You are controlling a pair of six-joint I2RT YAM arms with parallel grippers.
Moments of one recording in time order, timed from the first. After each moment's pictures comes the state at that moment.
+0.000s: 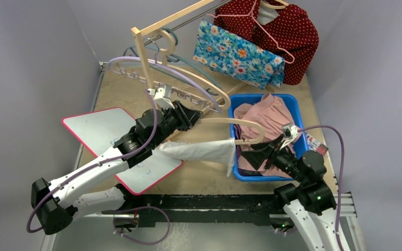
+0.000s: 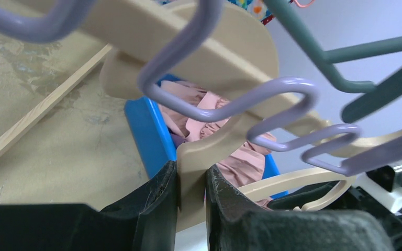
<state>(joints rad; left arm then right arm) -0.85 1.02 0.87 0.03 -0.18 -0.78 0.34 0.20 0.57 -0.48 -0.46 0.54</state>
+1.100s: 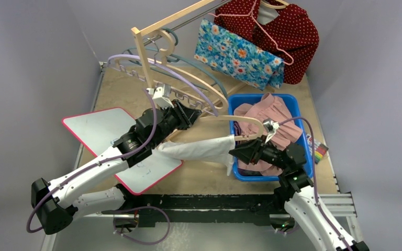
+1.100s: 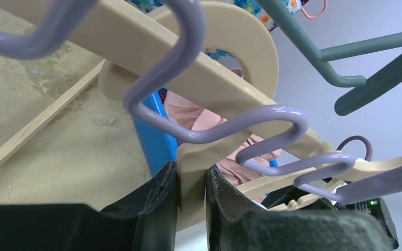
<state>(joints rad) -0.85 1.03 0.89 0.01 -0.21 -0.78 0.34 0.45 0.23 0.26 -0.76 0.75</state>
